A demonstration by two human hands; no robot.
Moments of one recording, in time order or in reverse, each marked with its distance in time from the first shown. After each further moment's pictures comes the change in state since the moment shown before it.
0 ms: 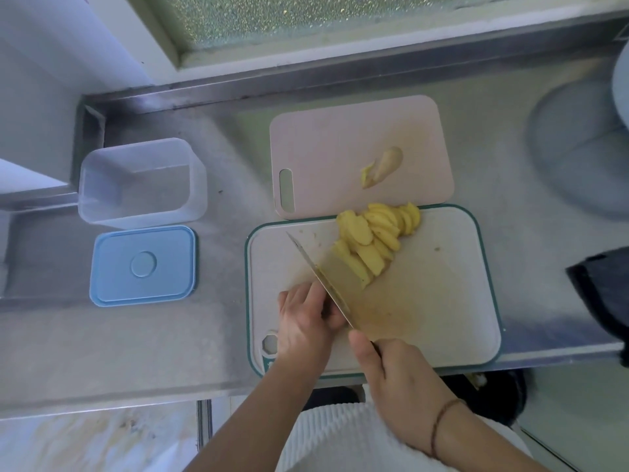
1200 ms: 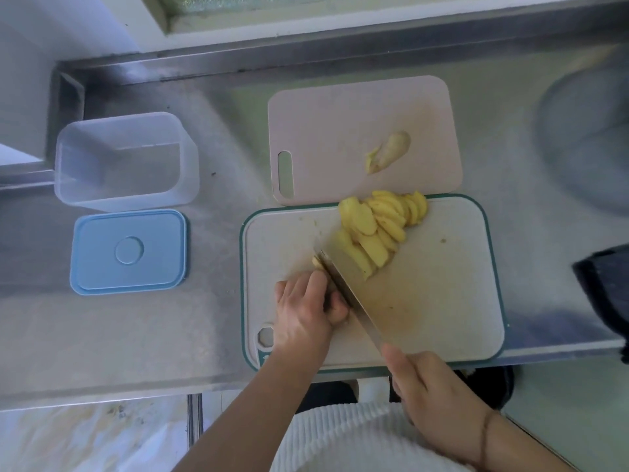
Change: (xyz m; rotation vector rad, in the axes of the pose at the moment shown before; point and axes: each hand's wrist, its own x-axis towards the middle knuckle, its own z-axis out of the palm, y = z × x) left_hand -0.001 -0.007 0.004 0.035 -0.042 -0.016; right_hand -0.002 0.033 -0.004 0.062 -0.112 0.061
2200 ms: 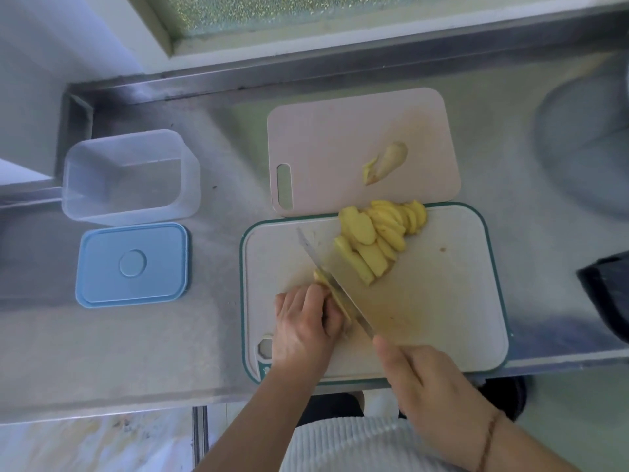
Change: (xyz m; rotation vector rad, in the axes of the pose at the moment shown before) left_hand -0.004 0.001 -0.002 0.048 0.033 0.031; right_hand -0.003 -0.026 -0.013 0.025 0.075 -0.023
